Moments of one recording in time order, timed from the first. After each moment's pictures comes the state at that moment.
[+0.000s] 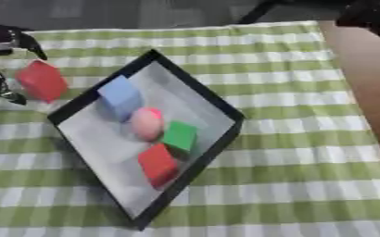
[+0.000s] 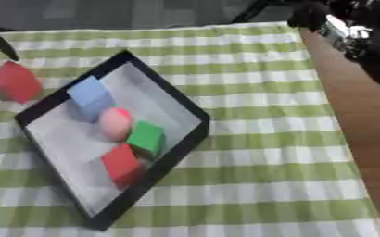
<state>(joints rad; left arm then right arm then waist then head) -1.07 0.69 -0.10 -0.76 -0.93 -0.56 -0.56 -0.53 -0.64 0.01 -1.93 -0.43 0.22 0.20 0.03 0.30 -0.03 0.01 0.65</state>
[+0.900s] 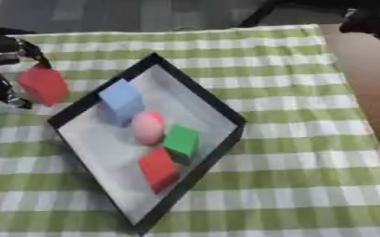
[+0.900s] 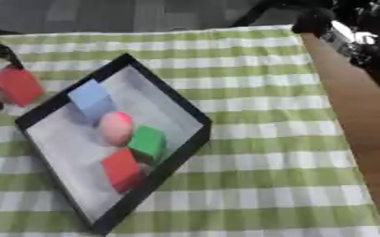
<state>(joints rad) -1.08 0.68 -0.07 -0.71 -1.01 -0.61 -0.50 -0.54 -0.64 0.01 -1.93 -0.42 0.22 0.21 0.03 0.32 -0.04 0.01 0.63</state>
